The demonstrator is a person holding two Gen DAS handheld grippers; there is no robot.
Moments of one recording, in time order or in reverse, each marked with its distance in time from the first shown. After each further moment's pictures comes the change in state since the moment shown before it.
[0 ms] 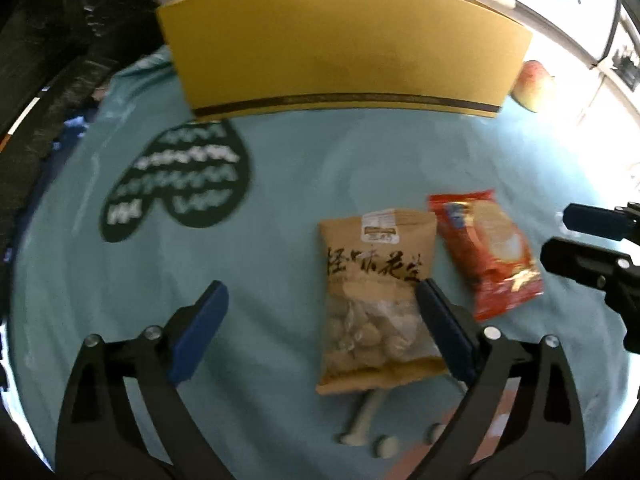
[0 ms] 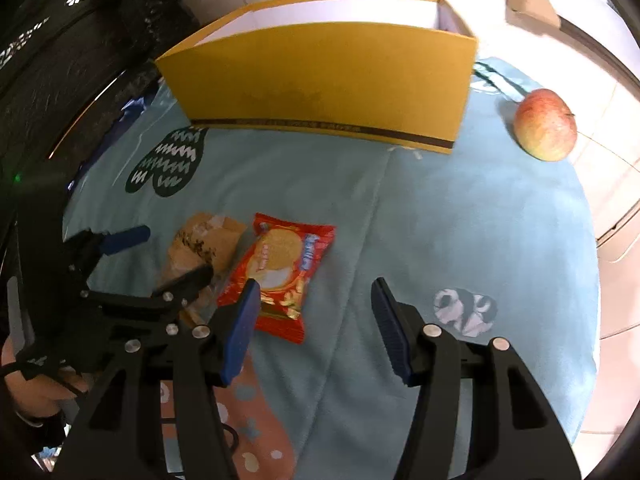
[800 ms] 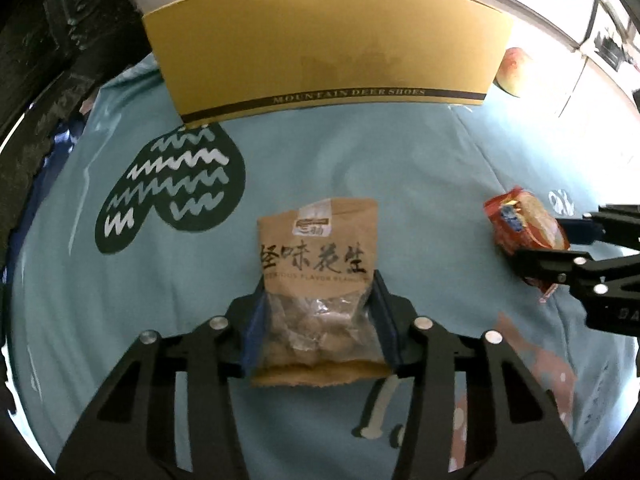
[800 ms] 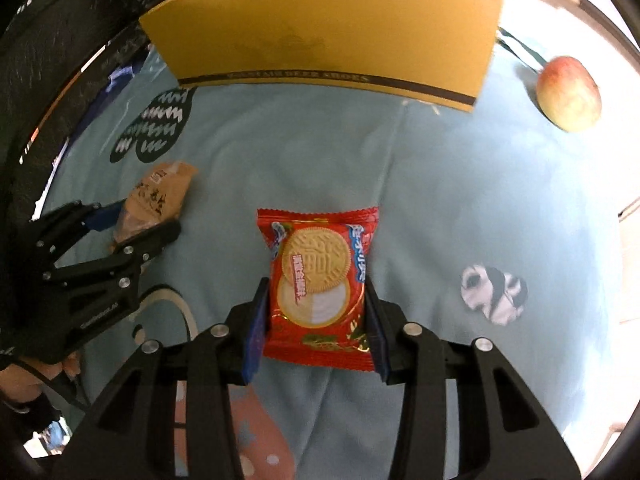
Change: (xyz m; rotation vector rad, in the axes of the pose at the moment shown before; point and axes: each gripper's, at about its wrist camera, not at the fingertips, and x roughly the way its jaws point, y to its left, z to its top) left arm -0.001 0.003 -0.006 0.065 0.001 -0.064; right arm 0.021 -0.011 -0.016 0.042 0.096 0.001
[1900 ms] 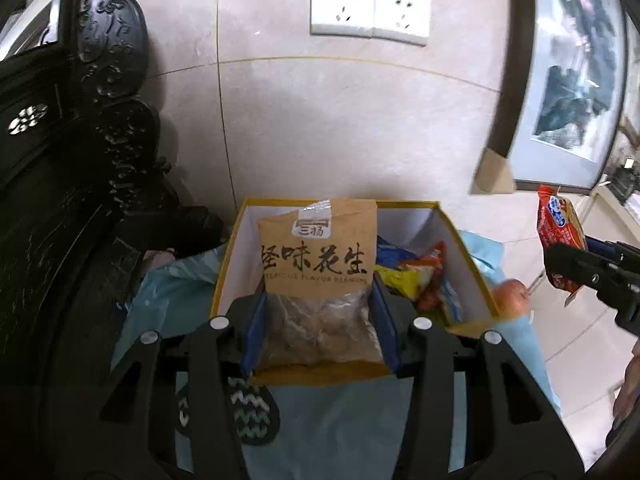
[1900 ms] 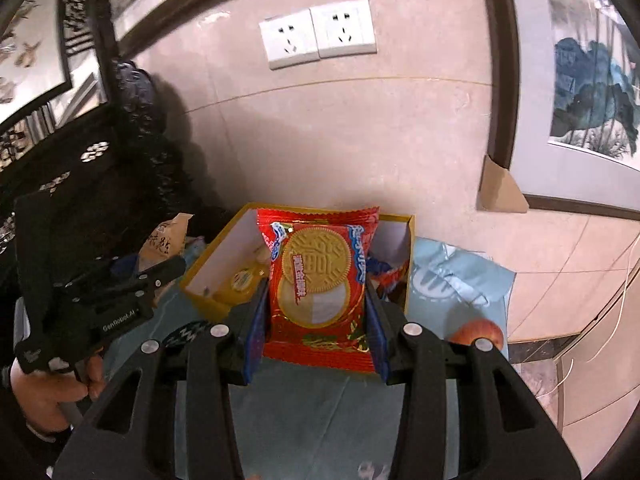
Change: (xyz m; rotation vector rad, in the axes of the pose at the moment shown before) left arm -0.114 0.016 0.207 -0.137 -0.354 0.055; right arm -0.174 -0.020 0.171 -0.051 -0.485 -0.020
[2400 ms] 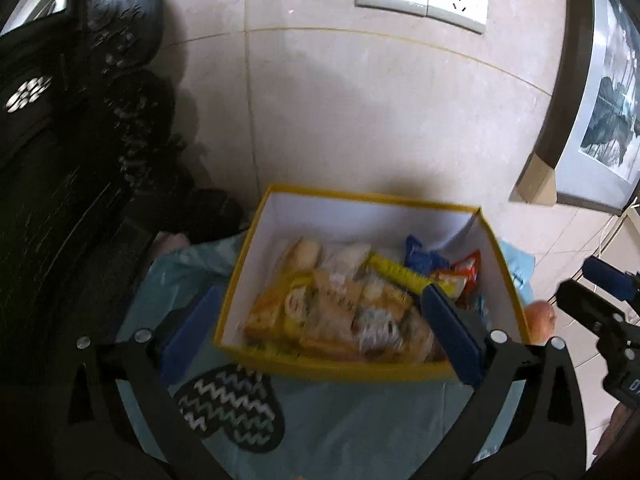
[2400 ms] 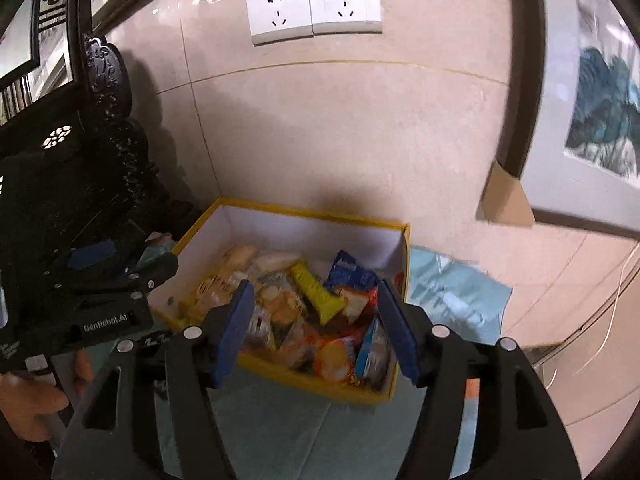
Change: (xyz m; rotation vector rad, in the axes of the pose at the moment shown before) left arm 0.024 0.010 0.001 -0.086 0.068 0.096; right arm 0.023 0.008 -0.005 -0.021 0.051 -0.057
